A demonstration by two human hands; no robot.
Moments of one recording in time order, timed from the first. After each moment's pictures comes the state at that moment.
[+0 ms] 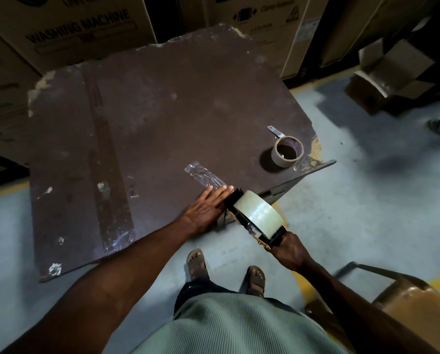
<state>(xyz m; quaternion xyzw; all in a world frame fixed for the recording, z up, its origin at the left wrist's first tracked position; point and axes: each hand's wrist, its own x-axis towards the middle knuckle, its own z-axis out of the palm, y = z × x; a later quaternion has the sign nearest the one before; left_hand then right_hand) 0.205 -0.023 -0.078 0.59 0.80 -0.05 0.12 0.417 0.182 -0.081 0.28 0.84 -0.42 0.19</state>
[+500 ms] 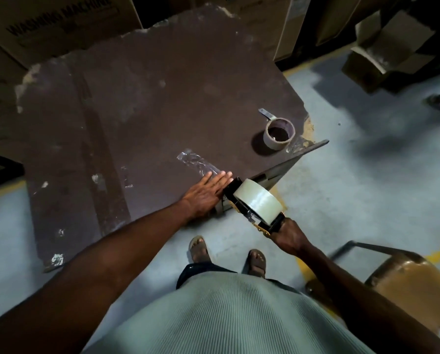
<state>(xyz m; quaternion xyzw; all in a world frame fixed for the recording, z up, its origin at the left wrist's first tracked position) 0.209 -0.004 -0.066 0.60 0.77 -0.16 0.15 0.433 0.188 -0.079 0.29 0.84 -0.41 0.20</state>
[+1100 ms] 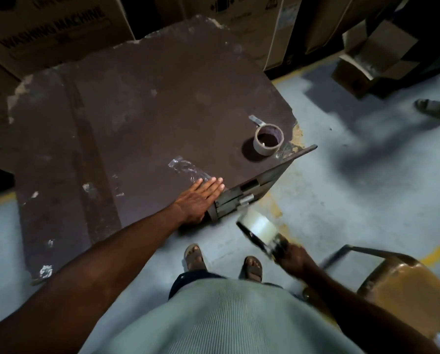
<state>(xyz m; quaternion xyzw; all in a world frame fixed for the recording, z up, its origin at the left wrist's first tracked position) 0.208 -0.001 -0.065 0.58 0.78 -0.13 0.20 0.490 0.197 -0.081 0.30 0.84 -0.34 0.31</state>
